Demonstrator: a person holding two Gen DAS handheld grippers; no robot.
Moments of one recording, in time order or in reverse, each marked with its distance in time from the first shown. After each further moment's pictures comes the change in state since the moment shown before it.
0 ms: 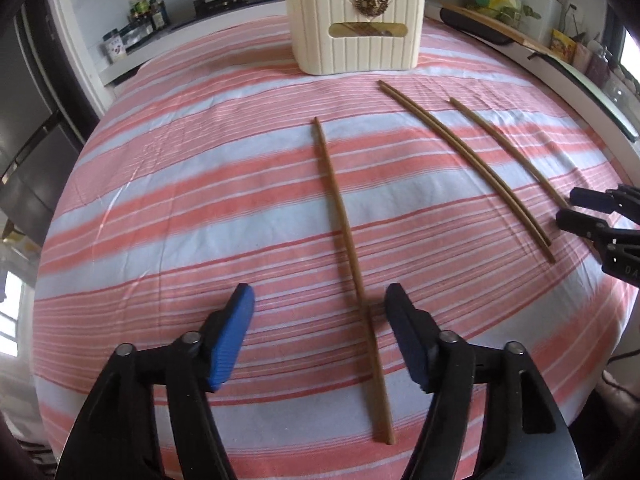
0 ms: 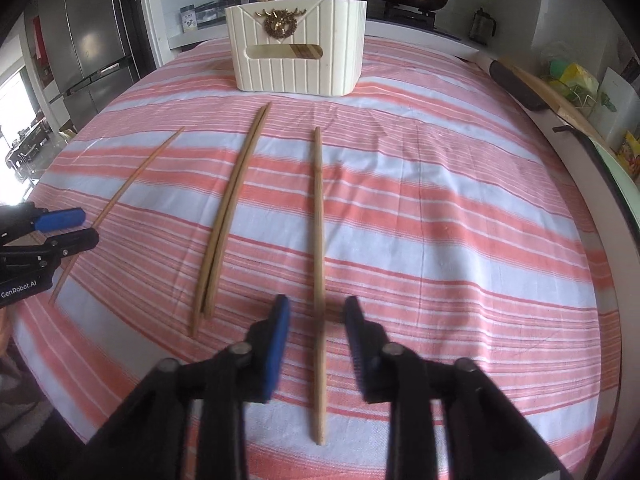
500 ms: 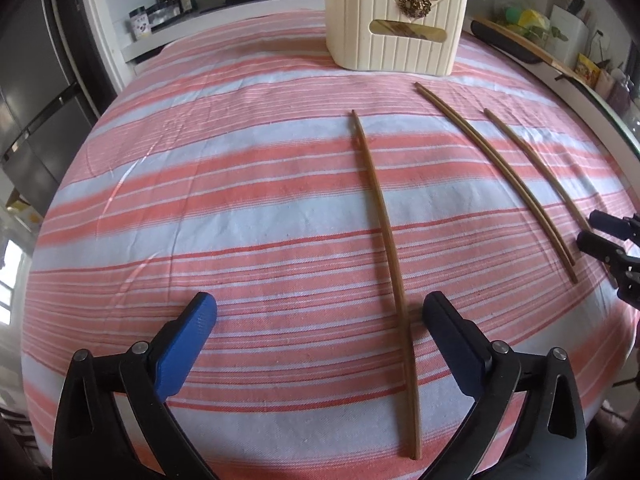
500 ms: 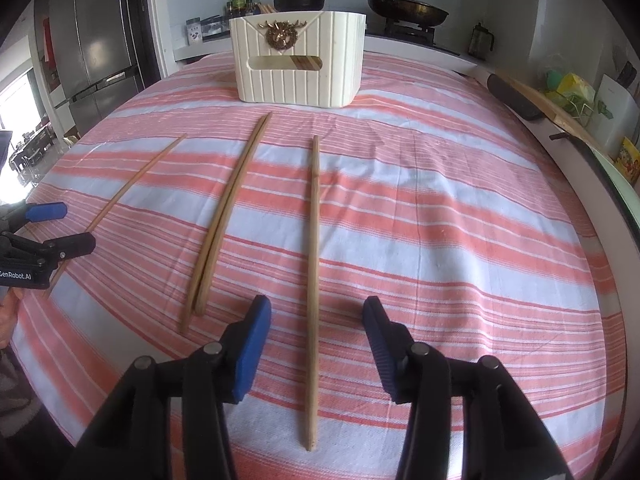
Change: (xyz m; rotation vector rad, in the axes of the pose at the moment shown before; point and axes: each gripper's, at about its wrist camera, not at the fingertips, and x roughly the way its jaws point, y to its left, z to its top) left arm 0.011 0.016 -0.003 -0.087 -0.002 0.019; right arm 0.002 -0.004 -0.006 0.000 -0.058 0.024
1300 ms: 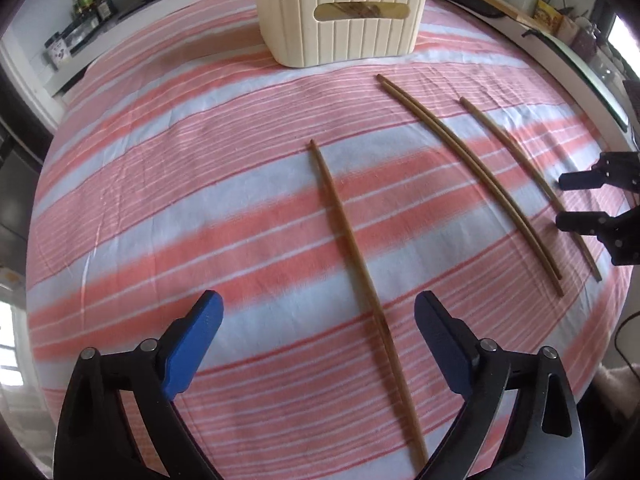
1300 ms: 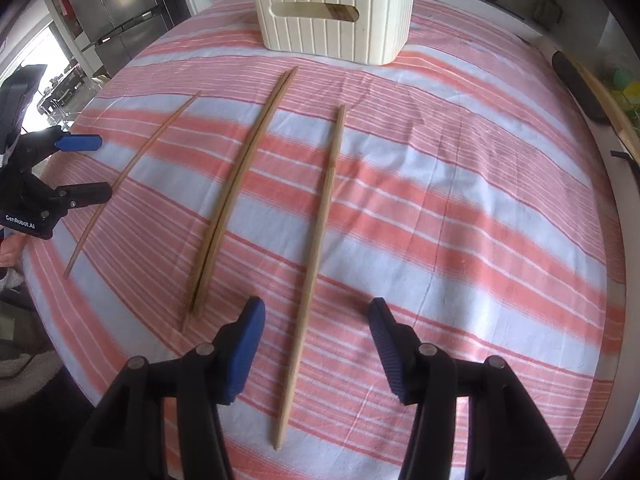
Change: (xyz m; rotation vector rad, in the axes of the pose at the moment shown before) left arm 0.032 -0.005 0.075 0.213 0.178 -0.125; right arm 0.036 -0.016 0.058 -0.126 0.306 0.156
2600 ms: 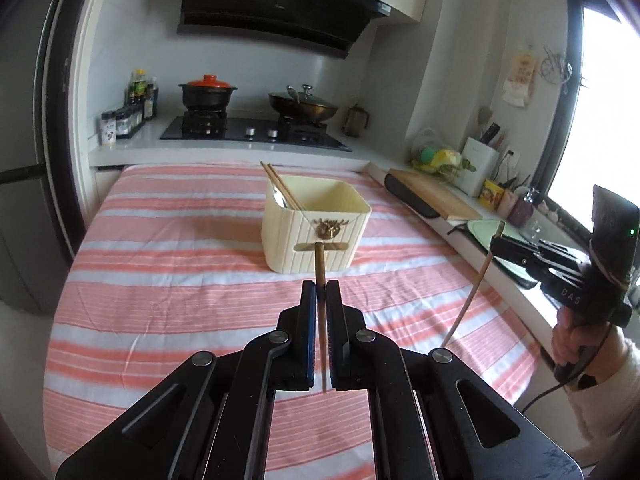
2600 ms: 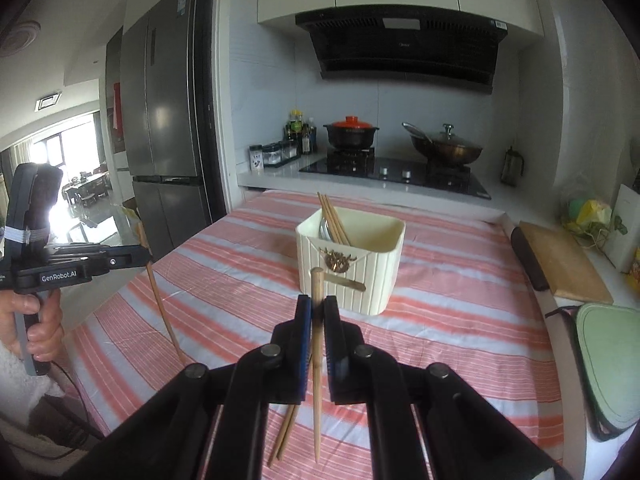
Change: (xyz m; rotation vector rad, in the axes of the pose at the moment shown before) left arm -0.188 0.016 -0.021 -0.191 -0.638 -0.169; right arm -0.185 0.043 0.008 -0.051 -0.735 -0.049
